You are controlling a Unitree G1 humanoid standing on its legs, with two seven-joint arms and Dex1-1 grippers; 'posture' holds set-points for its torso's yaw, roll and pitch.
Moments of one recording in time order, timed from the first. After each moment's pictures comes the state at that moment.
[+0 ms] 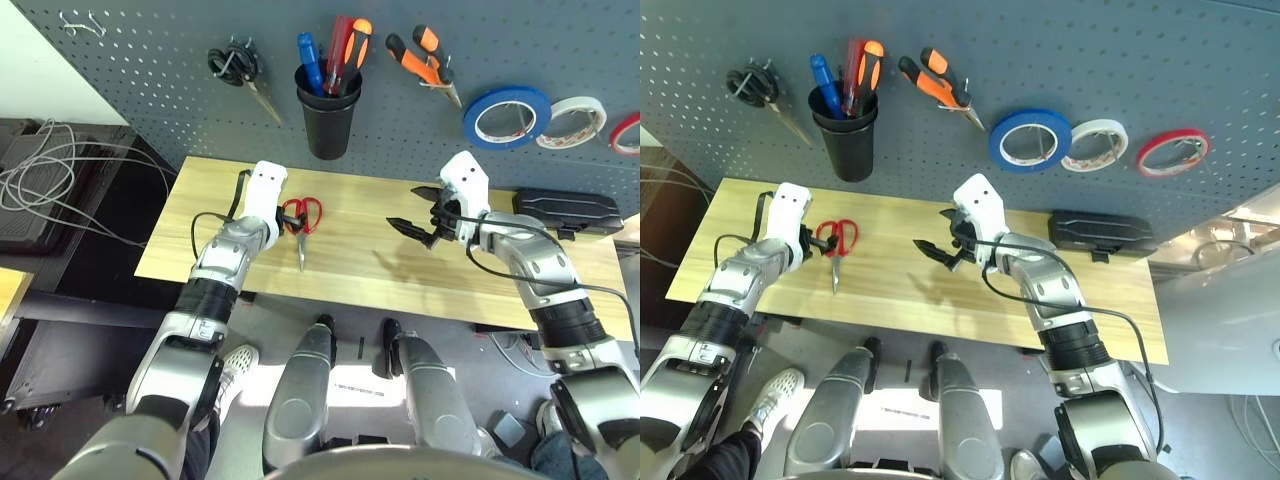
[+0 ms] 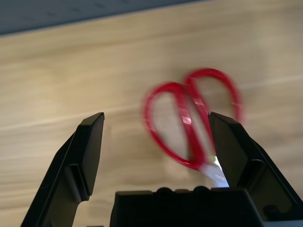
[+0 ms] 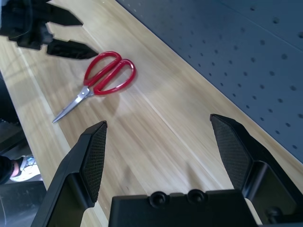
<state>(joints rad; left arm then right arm) -0.70 0.36 -0.08 0.70 -0.09 0.39 -0.16 -0.51 -0.40 0.16 0.11 0.14 0.41 0.73</state>
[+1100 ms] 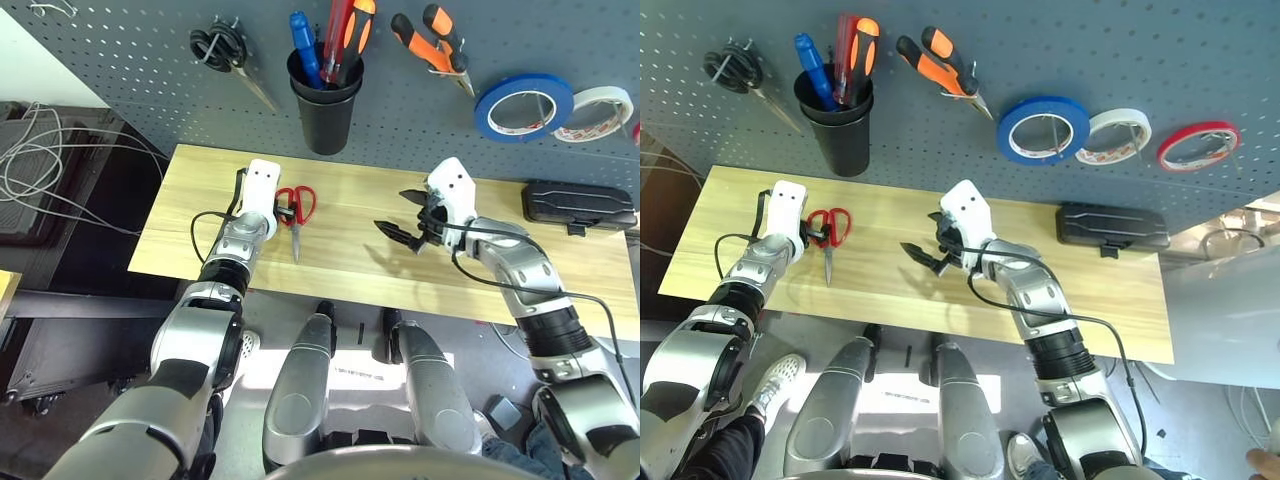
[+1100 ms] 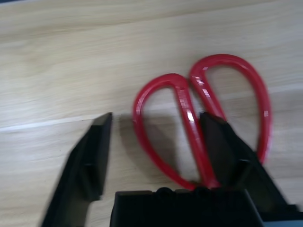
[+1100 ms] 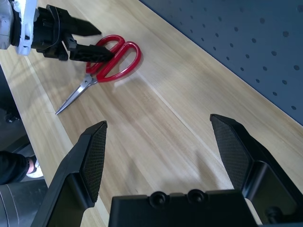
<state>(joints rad) -0.81 0.28 0.00 1.05 0.01 0.25 -0.24 -0.47 -0.37 0.17 0.05 0.14 0.44 0.70</state>
